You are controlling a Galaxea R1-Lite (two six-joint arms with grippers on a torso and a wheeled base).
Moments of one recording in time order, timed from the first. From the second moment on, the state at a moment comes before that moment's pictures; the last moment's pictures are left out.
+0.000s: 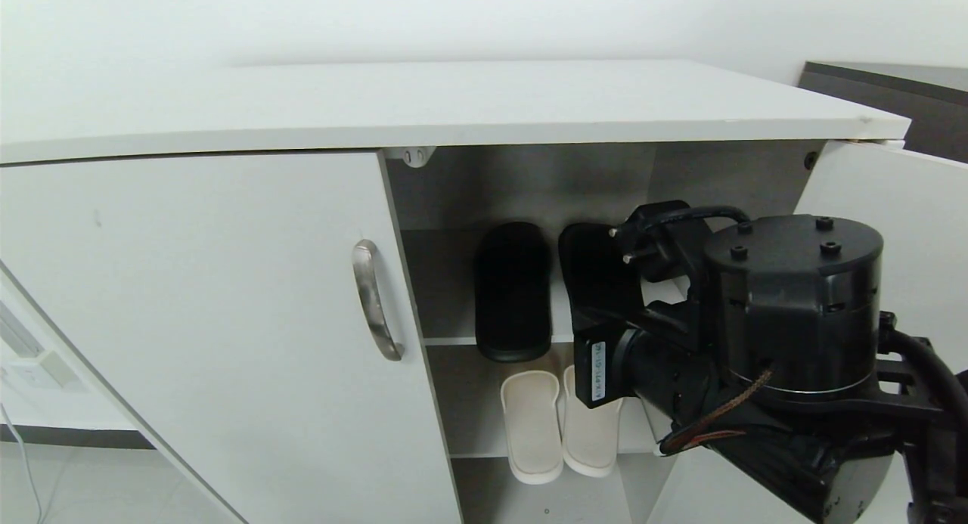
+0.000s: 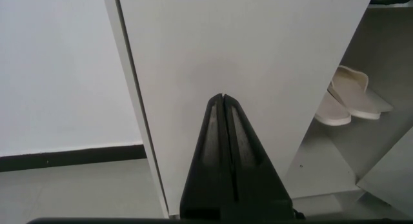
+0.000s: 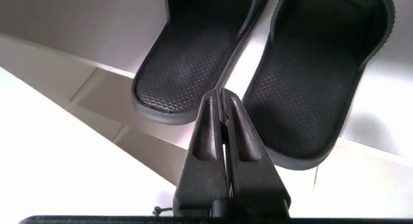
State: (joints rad) left arm 0.00 0.00 0.00 0.00 -0.06 -0.01; right arm 1.02 1.63 -0.97 -0.40 -0.54 0.23
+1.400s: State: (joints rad) left arm 0.00 0.00 0.00 0.00 -0.06 -0.01; right arm 1.02 1.66 -0.92 -0.41 -0.54 0.24
